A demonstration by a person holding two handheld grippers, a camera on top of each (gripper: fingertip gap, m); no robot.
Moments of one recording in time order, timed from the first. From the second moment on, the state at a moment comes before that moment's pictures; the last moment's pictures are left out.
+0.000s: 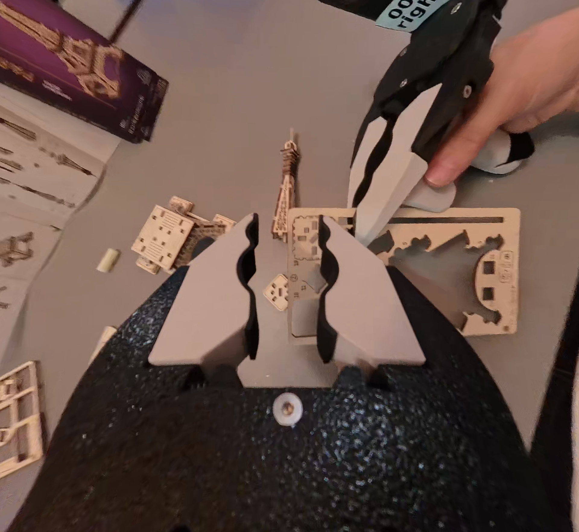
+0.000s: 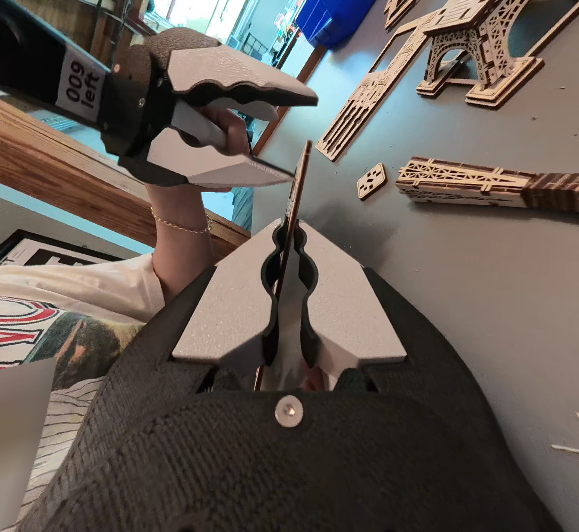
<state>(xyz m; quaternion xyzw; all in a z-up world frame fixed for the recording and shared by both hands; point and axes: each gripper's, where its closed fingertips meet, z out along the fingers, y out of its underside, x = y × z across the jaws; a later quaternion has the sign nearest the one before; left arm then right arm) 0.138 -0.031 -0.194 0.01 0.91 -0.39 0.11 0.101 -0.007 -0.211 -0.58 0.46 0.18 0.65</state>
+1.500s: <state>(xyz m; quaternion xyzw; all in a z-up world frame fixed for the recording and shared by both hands) 0.164 0.037 -0.167 -0.03 0.89 -0.40 0.20 0.101 0.007 -0.225 -0.62 0.45 0.21 0.61</state>
